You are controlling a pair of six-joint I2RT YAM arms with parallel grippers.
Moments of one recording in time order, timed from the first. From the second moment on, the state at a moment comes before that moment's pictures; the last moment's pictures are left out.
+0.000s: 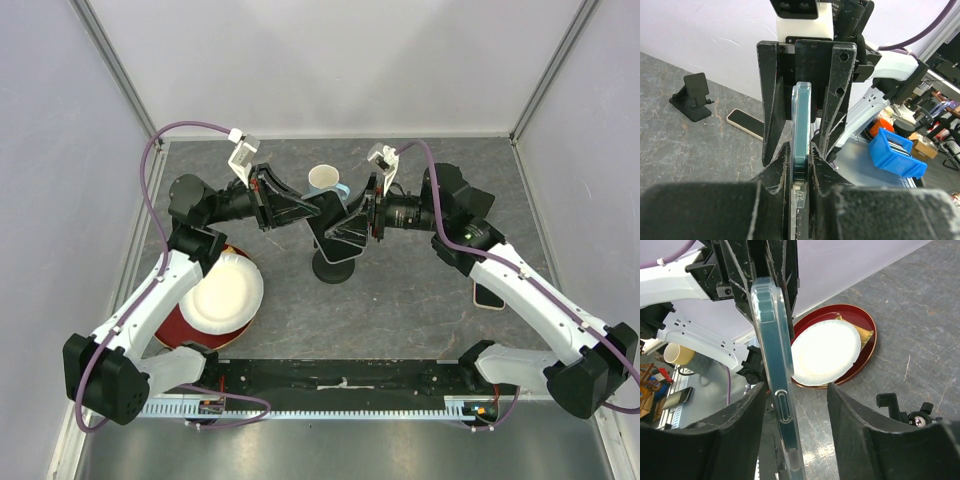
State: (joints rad) left arm -0.38 1.14 0.95 0.58 1.05 -0.77; right arm 0.62 1.19 1.14 -0.03 -0.76 0.39
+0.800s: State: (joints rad) left arm -0.39 1.21 0.99 0.62 1.14 -0.84; right arm 0.63 1.18 1.07 0.07 -0.82 0.47
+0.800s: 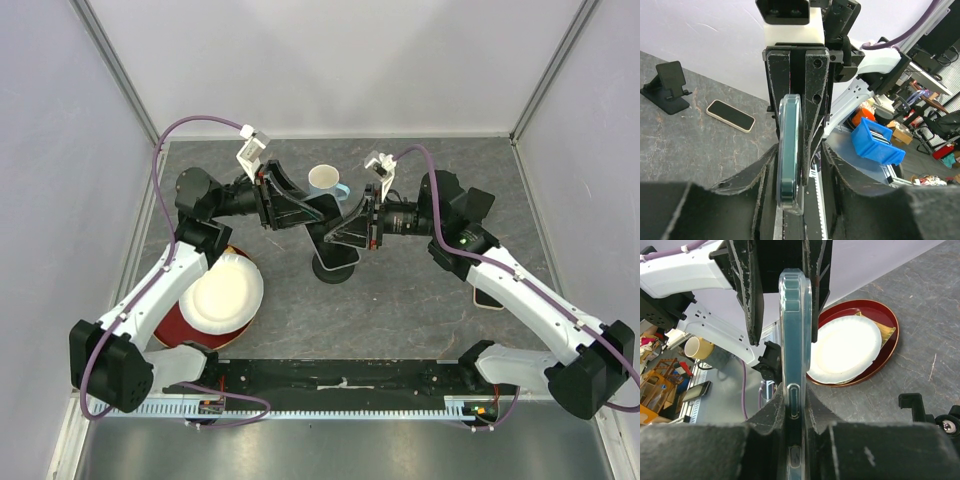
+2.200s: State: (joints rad) left arm -0.46 1.11 1.05 0.17 0.97 -0.49; right arm 0.66 1.14 1.15 -0.21 -0.55 0.34
